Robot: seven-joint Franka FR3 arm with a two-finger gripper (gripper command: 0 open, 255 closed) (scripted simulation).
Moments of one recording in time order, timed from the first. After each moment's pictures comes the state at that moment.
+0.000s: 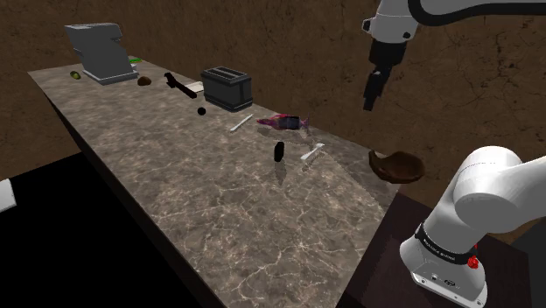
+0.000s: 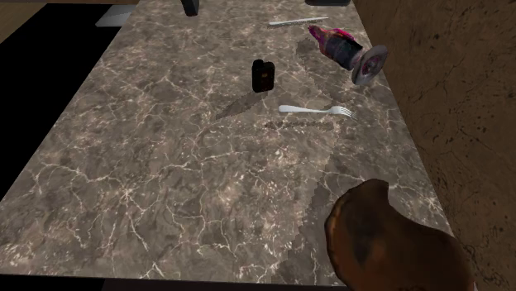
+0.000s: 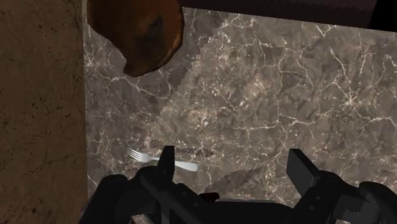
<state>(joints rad) -0.01 -0.81 0.00 -2.39 -0.11 1.60 -0.14</state>
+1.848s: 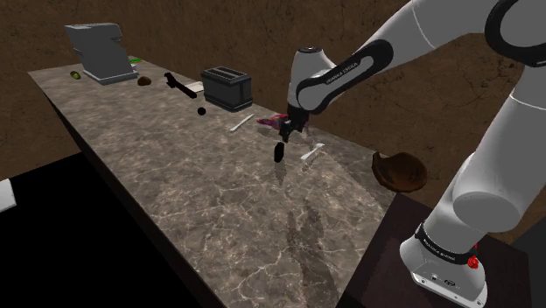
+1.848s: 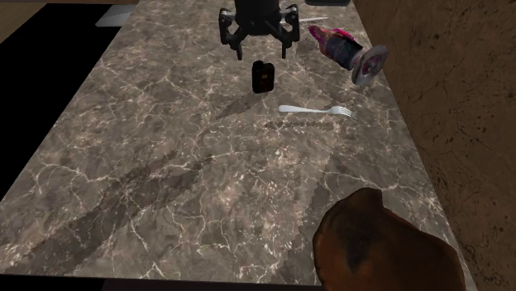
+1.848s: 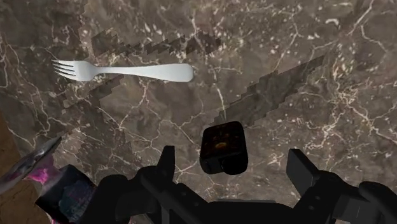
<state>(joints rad) -0.04 0.04 0.01 -2.26 -0.12 2.46 0.06</state>
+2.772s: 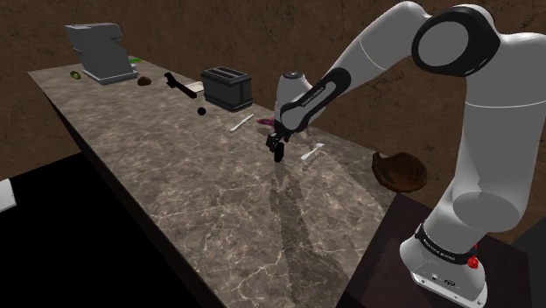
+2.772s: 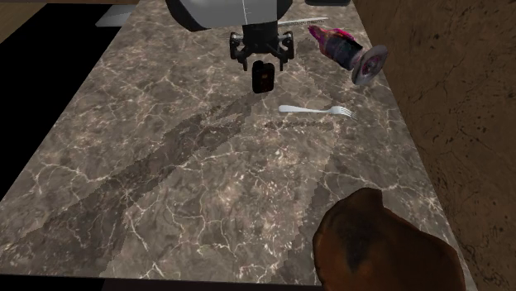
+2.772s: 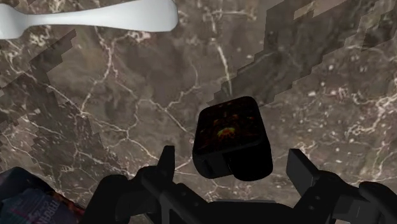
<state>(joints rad) -0.04 0.35 0.00 -2.09 -0.13 2.63 0.10</state>
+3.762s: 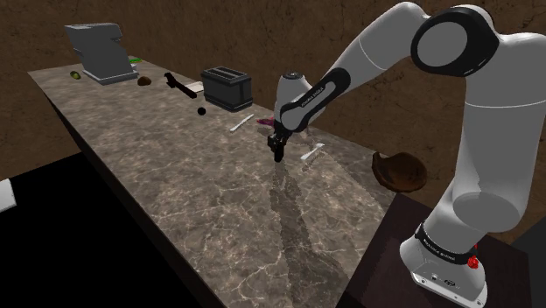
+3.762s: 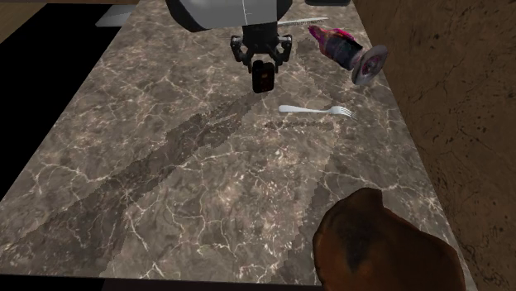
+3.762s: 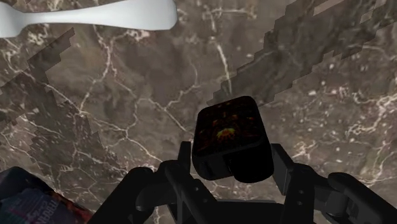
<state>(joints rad) -0.04 0.35 0.00 -2.08 -0.13 2.64 0.11</state>
